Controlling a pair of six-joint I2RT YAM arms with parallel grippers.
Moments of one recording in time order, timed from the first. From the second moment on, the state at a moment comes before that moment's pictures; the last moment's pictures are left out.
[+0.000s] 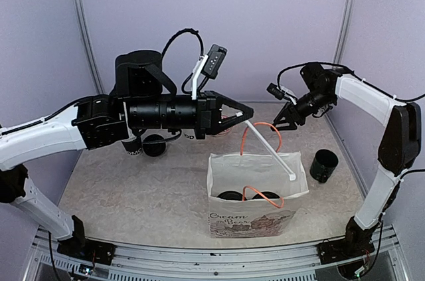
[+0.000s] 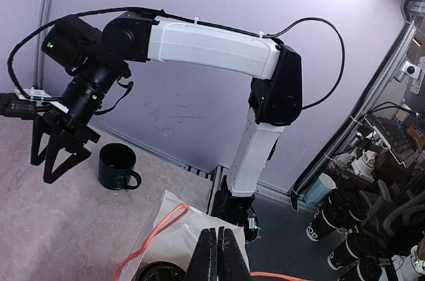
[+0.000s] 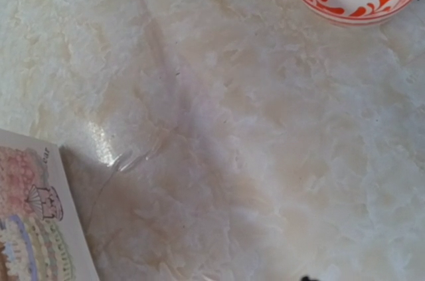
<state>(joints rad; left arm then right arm) -1.16 1.45 1.45 -0.10 0.27 -0.37 0.28 1.75 1.61 -1.01 -0.70 -0.61</state>
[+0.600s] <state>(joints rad) -1.24 1.67 1.58 -0.18 0.23 -0.30 0.28 1.75 1.58 -1.00 -0.70 -0.62</state>
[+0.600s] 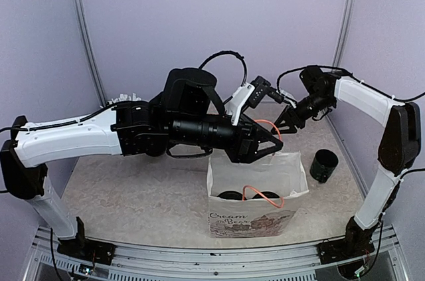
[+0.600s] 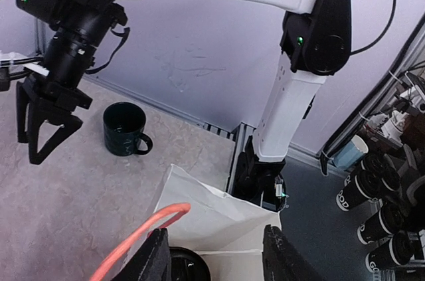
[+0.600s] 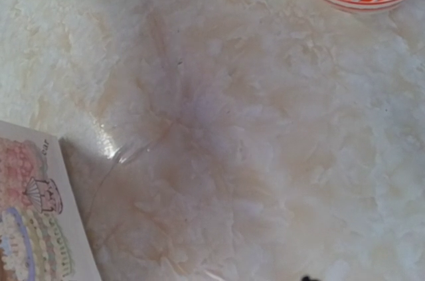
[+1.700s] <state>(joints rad) -0.22 1.24 1.17 -0.70 -0.24 -0.30 0.28 1.75 1.56 -0.96 -0.74 -0.66</state>
